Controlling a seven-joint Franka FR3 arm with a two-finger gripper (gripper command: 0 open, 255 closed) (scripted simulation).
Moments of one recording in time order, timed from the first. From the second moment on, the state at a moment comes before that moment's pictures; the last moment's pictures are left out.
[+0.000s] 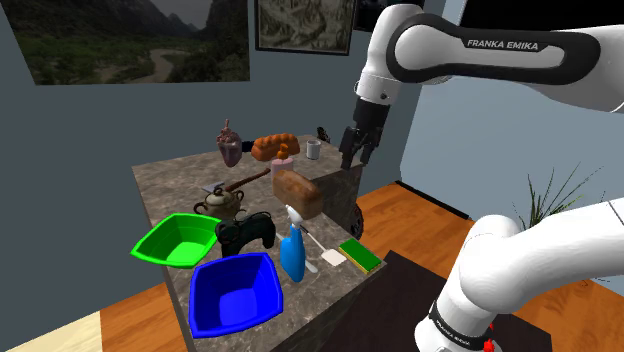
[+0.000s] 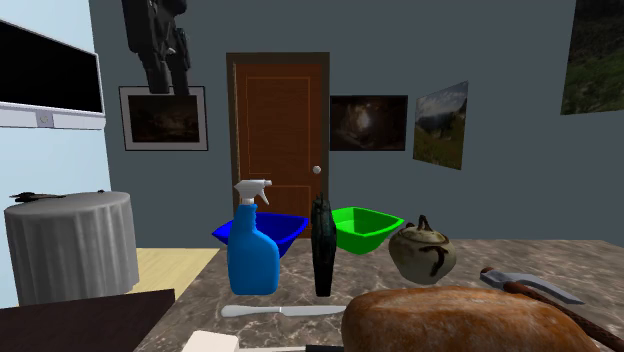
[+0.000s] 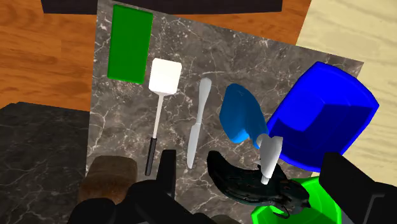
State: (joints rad) arm 0.00 -0.74 -0.01 -2.35 0.10 1.67 0.05
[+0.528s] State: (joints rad) arm 0.07 -0.54 -0.02 -2.32 0.03 1.84 -0.19
